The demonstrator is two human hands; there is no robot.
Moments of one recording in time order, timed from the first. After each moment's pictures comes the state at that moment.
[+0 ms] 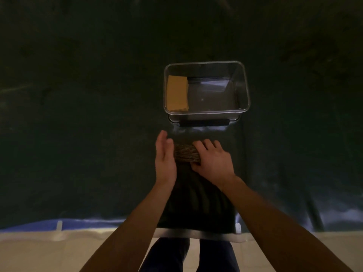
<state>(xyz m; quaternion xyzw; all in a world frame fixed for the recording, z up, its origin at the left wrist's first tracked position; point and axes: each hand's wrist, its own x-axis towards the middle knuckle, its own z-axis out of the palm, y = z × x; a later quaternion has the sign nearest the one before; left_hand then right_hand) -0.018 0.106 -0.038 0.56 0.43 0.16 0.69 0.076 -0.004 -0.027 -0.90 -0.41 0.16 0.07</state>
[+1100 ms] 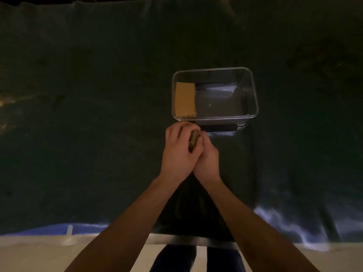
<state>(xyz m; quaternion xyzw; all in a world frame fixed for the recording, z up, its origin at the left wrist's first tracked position) 0.002 0.130 0.020 0.89 0.24 0.18 0.35 0.050 0.049 -0.006 -0.81 -0.21 0.20 0.51</state>
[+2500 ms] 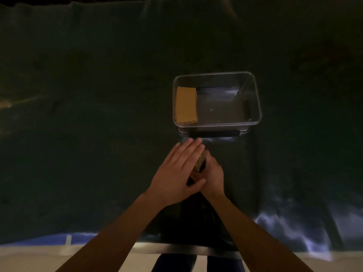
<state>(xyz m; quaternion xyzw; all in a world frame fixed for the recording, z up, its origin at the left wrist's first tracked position) -0.032 0.150 -0.004 0.98 0.01 0.04 0.19 0.046 0.035 -0.048 -0.88 -0.20 0.21 0.37</state>
